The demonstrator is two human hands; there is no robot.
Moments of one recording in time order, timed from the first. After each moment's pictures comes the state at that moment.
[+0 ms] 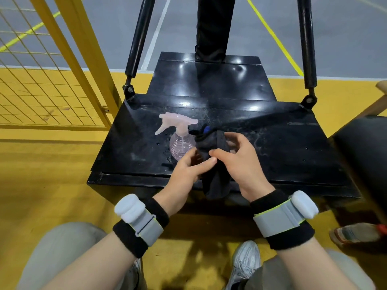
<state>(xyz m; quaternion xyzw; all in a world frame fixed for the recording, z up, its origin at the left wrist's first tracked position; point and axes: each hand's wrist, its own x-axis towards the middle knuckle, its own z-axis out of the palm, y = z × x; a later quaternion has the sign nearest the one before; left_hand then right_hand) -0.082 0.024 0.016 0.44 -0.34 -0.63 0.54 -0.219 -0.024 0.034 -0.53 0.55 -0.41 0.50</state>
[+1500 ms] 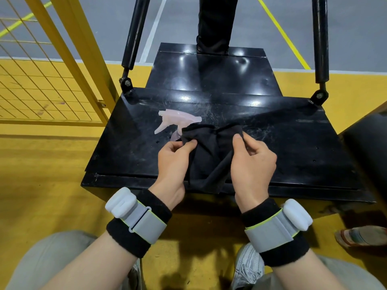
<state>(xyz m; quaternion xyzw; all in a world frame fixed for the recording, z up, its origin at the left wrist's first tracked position) -0.067 -0.011 0.020 0.60 -0.14 -0.52 0.59 -0.193 -0.021 0.029 -0.40 0.63 -0.56 0.35</state>
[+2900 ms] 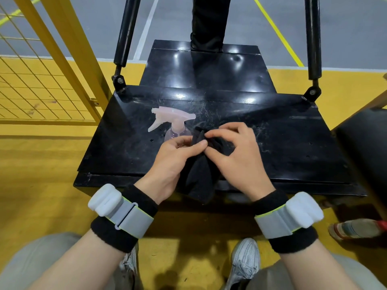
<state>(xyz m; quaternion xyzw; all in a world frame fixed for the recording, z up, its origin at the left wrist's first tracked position) -0.060 -0.007 0.031 0.52 -0.27 -0.62 0.51 -0.216 -0.029 0.038 -0.72 0.52 -0.37 0.26</state>
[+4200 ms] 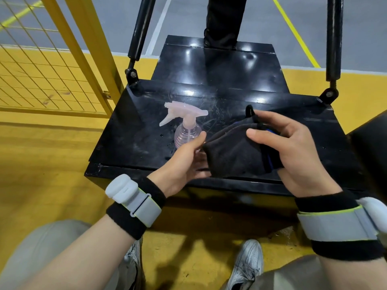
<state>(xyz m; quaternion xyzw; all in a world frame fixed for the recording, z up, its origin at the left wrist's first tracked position) -0.055 -0.016 0.007 0.52 -0.24 -0.71 0.42 -0.264 -0.042 0.070 -0.55 0.42 -0.45 0.56</state>
